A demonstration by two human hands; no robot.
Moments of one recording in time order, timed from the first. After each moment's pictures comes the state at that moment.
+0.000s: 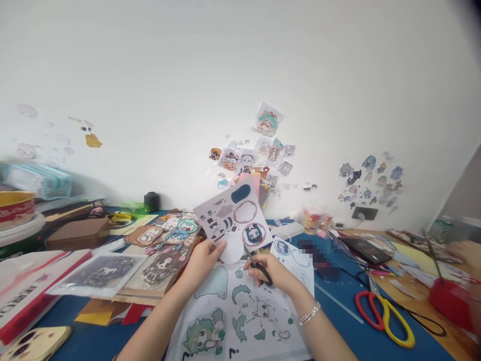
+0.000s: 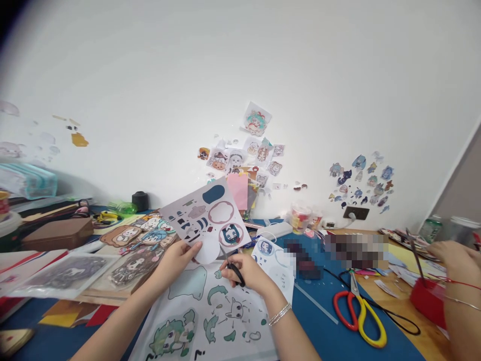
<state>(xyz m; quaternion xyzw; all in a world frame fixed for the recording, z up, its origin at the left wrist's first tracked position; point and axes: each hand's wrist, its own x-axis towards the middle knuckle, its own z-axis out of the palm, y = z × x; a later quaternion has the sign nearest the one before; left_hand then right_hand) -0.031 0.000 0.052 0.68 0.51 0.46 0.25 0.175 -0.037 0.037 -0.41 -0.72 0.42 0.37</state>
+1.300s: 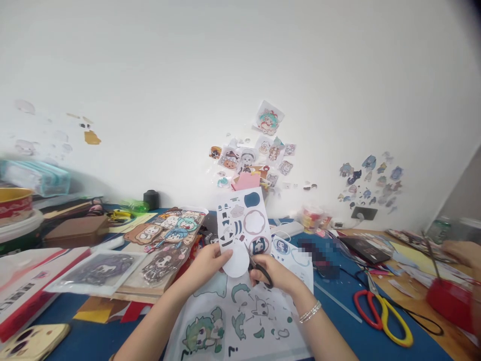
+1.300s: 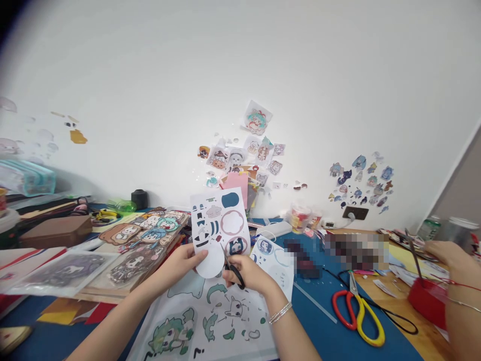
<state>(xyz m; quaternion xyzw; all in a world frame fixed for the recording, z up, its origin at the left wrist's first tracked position) -0.029 0.003 0.039 0.73 0.39 0.38 0.42 0.178 -0.039 0.039 -0.38 -0.76 0.43 0.32</state>
